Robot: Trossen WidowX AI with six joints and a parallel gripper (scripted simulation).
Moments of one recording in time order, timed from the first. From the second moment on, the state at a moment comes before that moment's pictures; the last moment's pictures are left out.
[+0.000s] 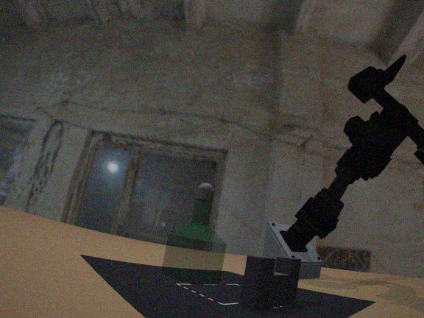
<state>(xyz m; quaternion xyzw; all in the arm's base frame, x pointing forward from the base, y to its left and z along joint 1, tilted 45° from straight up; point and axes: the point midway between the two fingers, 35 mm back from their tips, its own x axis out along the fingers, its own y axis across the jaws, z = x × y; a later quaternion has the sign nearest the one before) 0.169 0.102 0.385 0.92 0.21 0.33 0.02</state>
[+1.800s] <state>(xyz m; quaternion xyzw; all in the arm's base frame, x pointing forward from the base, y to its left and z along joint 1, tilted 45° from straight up) 0.289 -0.095 0.076 0.73 0.56 -0.20 0.35</state>
